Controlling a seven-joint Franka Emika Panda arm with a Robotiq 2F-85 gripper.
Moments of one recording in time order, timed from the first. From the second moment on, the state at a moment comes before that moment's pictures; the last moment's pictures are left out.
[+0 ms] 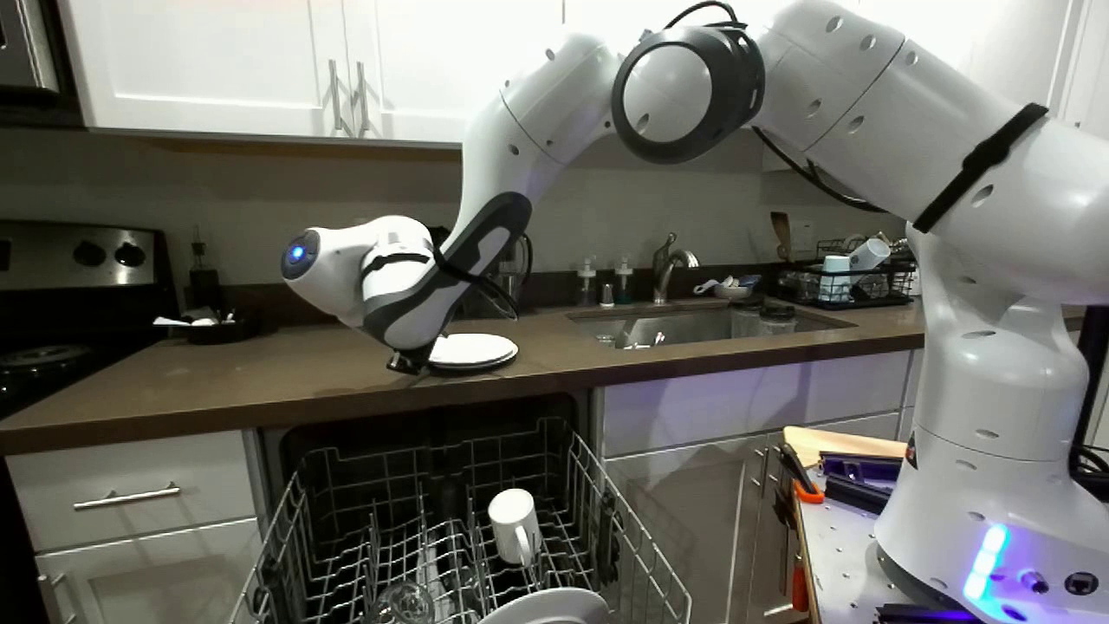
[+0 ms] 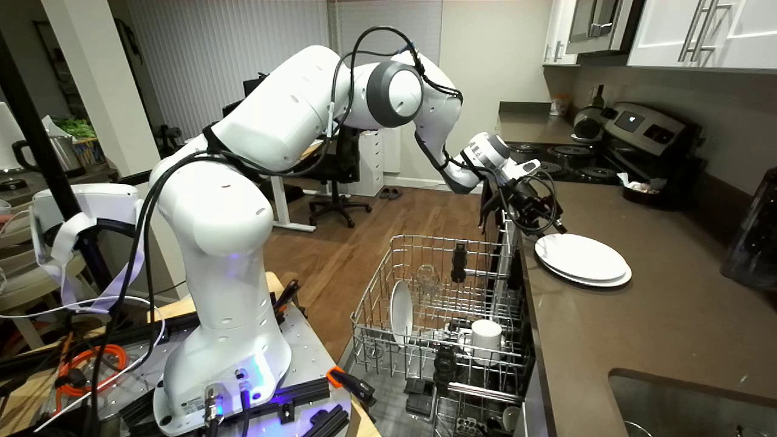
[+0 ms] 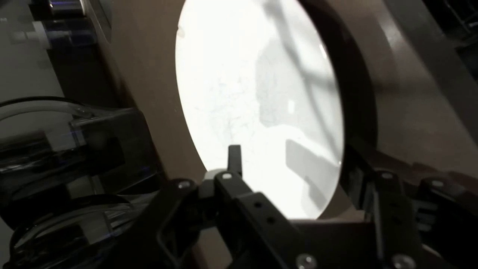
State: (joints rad) arm 0.16 0.94 -0.17 -1.27 -0.92 2.00 0.64
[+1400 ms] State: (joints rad) arm 0.17 0.96 -0.16 -1.23 -0.92 1.96 0.64
